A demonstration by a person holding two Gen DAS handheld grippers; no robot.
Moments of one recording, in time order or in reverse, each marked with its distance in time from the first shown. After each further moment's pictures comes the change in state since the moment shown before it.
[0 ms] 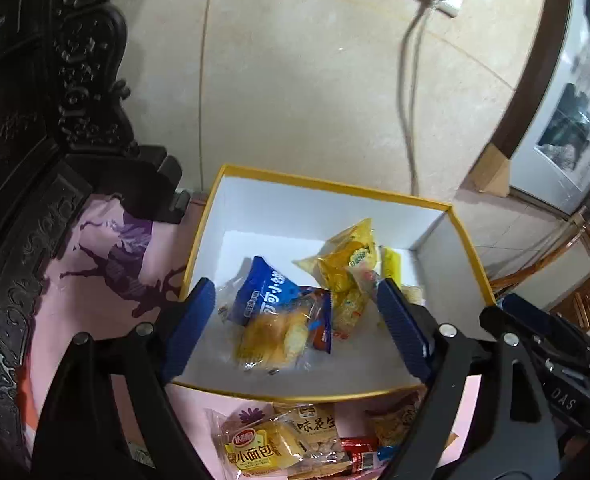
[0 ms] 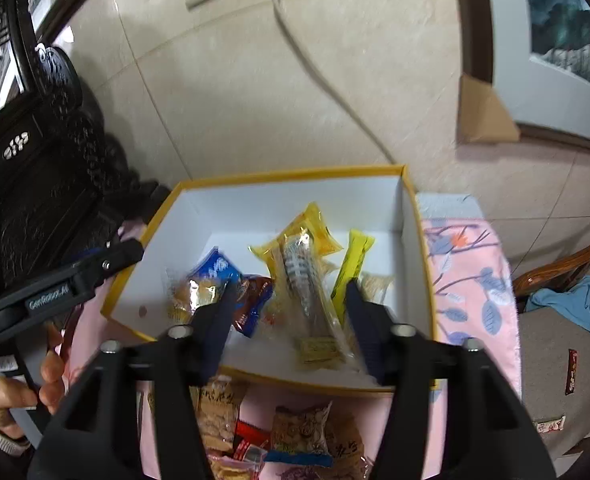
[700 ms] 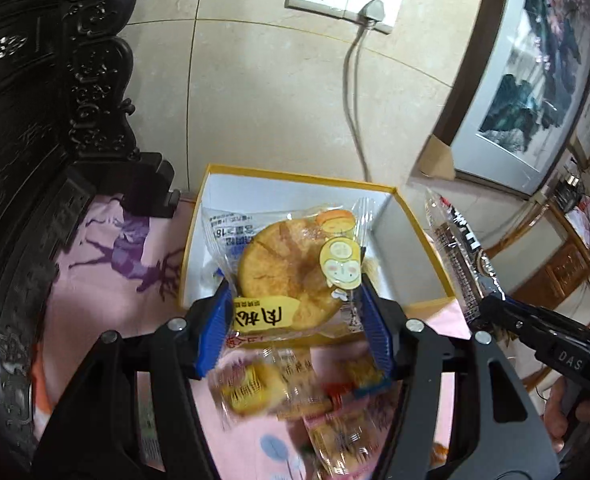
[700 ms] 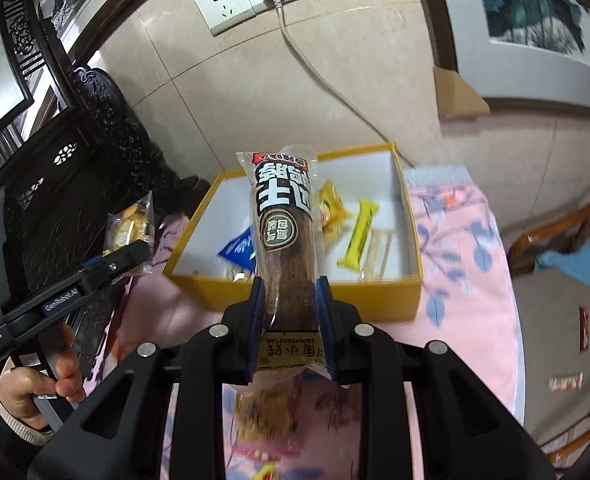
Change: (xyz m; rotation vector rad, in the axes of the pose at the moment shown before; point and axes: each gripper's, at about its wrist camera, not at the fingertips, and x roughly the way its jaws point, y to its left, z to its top) left arm -0.073 -0.005 -0.031 0.051 -0.033 -0.088; right arm -0.068 -0.002 -0.030 0.070 0.022 0.081
